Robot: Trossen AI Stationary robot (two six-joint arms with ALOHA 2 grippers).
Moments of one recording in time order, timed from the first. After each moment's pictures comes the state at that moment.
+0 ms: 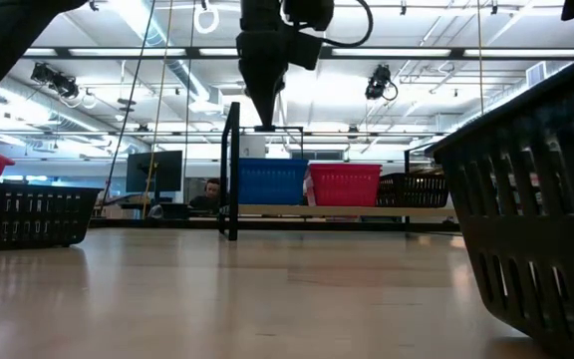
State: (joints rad) left arm 0.19 2.08 2.09 -1.42 -0.11 0.17; right arm 0.61 1.21 1.26 -1.24 0.25 1.70
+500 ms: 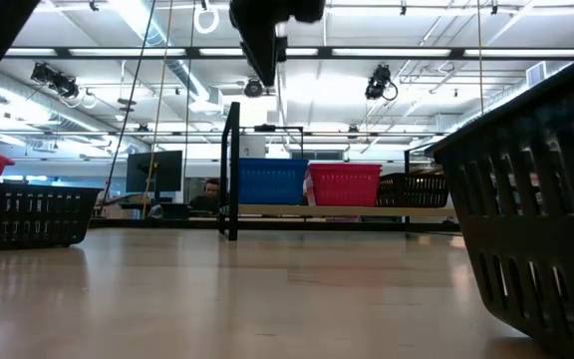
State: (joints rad) left arm 0.02 2.02 2.10 -1.43 0.09 0.03; right arm 0.61 1.21 1.26 -1.24 0.18 1.67
